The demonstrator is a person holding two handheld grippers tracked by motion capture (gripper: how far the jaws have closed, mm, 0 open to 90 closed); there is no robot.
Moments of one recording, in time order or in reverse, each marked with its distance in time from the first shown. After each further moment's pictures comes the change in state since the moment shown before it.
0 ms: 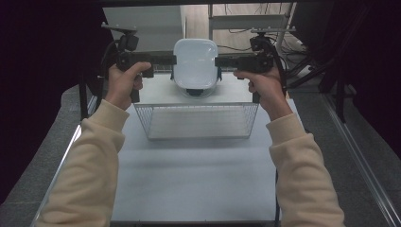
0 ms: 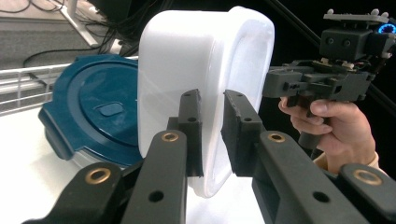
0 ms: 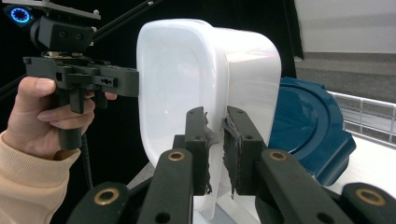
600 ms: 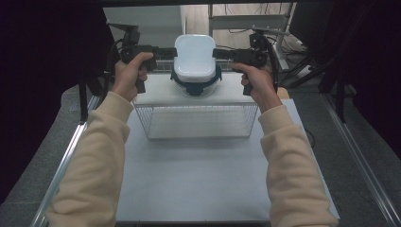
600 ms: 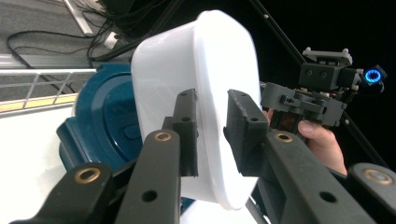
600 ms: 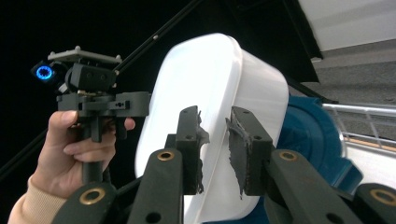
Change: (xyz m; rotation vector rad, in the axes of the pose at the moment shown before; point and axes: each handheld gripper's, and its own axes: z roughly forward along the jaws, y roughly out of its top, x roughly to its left) left arm 0.041 0.015 0.020 -0.023 -0.028 -0.188; right arm -0.043 0.004 0.027 -0.097 0.077 0.209
